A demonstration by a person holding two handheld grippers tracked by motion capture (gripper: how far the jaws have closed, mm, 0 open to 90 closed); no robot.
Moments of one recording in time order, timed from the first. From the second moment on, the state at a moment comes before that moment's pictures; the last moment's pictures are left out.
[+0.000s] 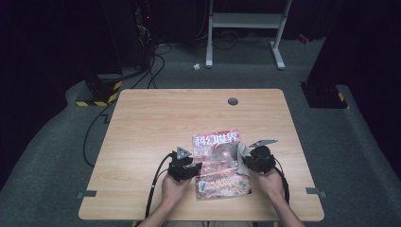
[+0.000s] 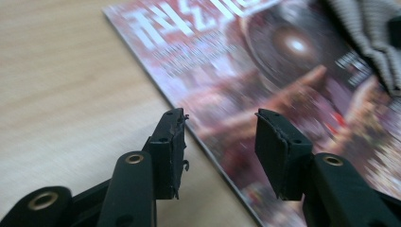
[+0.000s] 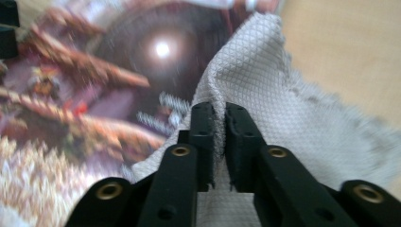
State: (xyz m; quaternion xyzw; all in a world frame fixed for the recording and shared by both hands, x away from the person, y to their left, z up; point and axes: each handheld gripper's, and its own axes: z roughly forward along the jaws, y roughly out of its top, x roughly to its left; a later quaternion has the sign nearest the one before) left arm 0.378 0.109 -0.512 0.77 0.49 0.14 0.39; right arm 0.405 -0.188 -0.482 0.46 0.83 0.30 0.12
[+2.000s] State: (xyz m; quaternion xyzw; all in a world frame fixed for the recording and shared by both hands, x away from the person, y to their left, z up) left arm 0.395 0.119 -0.526 0.75 0.49 0.16 0.41; right arm 0.431 -0.145 -0.492 0.43 0.86 0.26 0.12
